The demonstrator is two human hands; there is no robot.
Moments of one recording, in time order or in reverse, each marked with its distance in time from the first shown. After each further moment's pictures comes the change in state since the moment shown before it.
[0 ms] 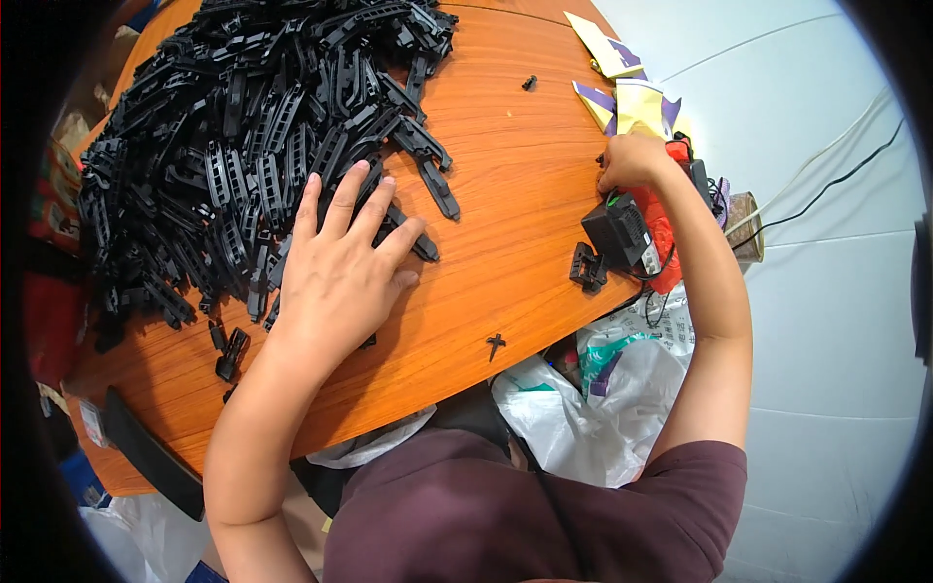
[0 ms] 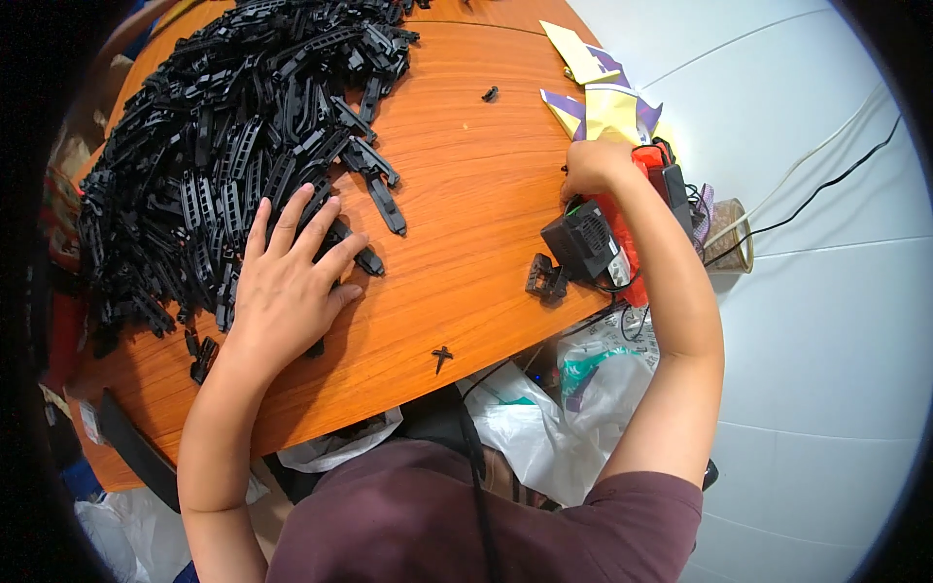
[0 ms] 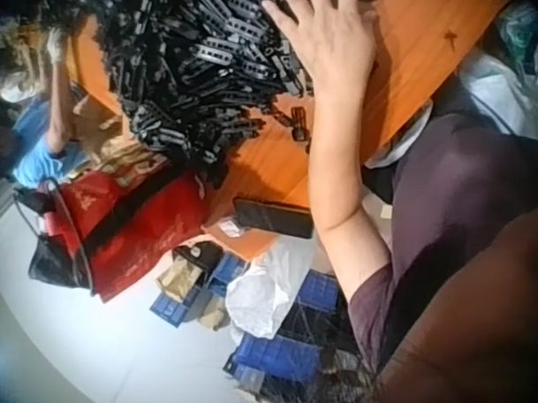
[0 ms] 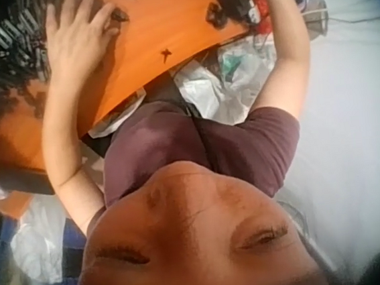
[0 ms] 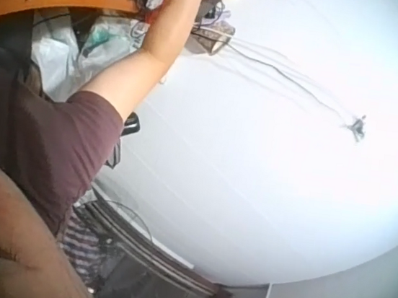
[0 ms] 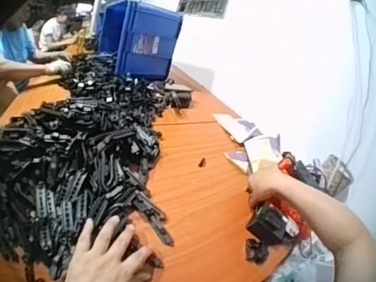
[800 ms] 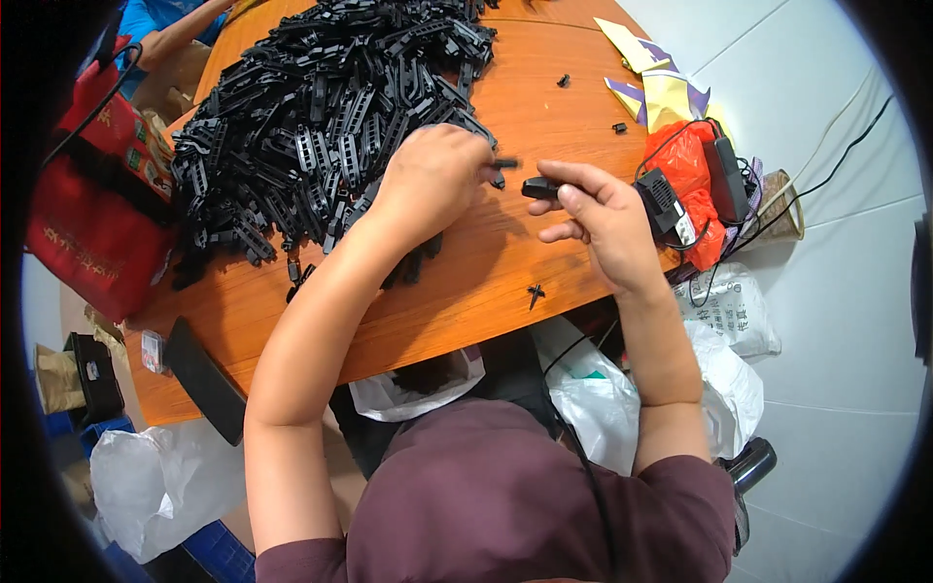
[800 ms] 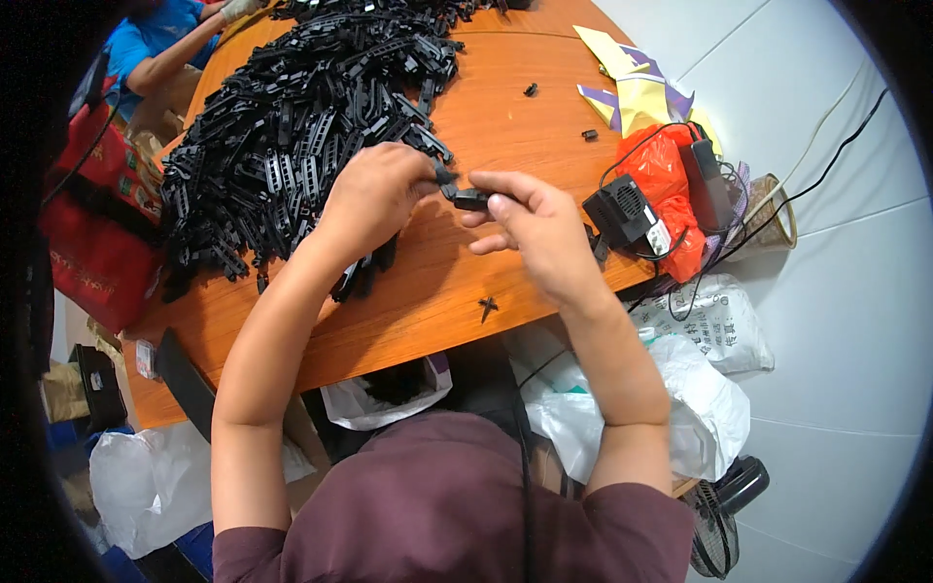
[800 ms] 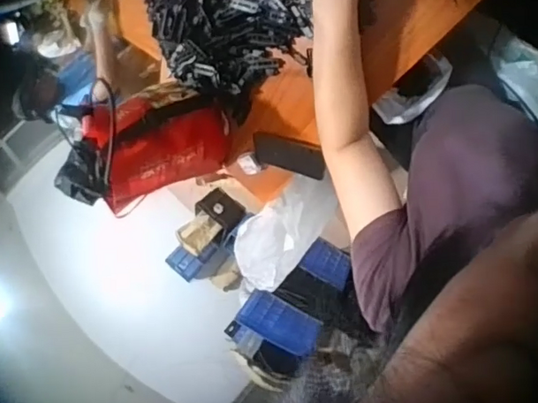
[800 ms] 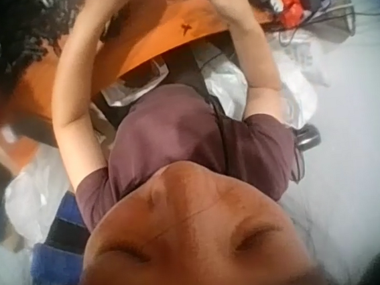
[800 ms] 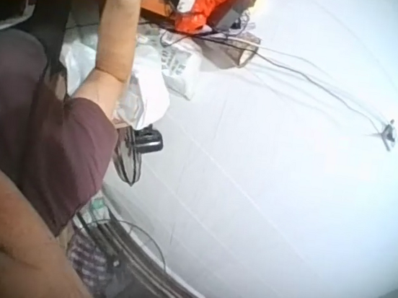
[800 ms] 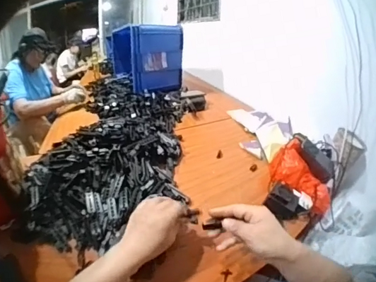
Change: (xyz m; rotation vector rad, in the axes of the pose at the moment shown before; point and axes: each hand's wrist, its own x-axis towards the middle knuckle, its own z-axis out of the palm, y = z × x) left_hand 0.039 0.003 -0.005 -0.243 0.245 0.151; right_hand -0.156 -0.125 0.010 2.077 0.241 -0.523
